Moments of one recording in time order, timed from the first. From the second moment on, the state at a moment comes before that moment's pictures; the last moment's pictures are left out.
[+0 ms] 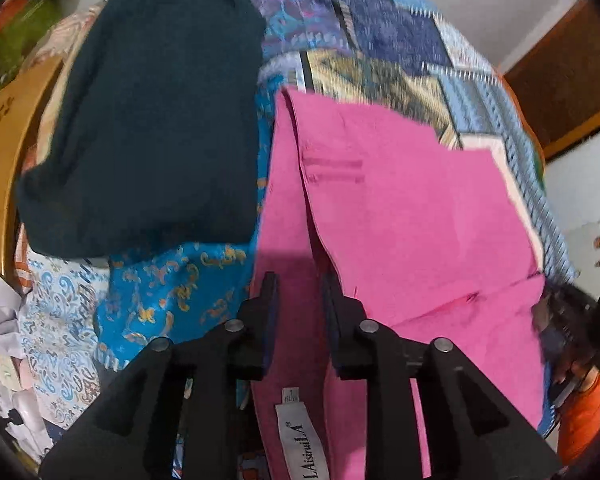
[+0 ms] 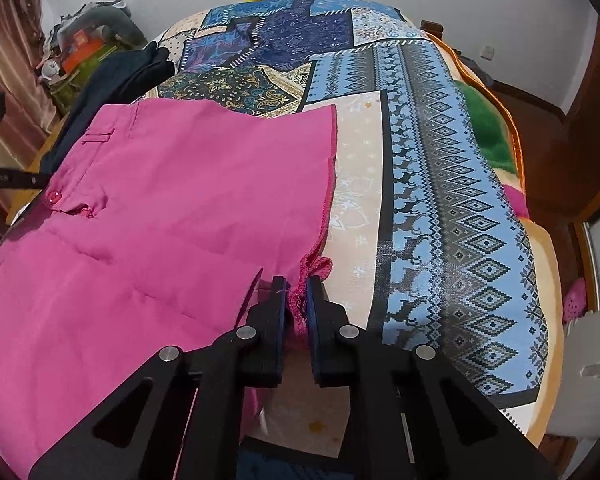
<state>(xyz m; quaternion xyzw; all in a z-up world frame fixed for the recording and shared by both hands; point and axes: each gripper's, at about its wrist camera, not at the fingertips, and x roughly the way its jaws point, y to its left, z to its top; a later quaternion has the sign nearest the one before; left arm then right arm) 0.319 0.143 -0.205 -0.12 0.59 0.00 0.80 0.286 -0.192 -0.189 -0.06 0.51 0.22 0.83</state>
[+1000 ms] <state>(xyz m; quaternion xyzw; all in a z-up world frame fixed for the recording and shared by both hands) 0.294 0.128 -0.215 -0.03 0.57 0.05 0.82 0.282 -0.187 -0.189 -0.08 0.50 0.22 0.83</state>
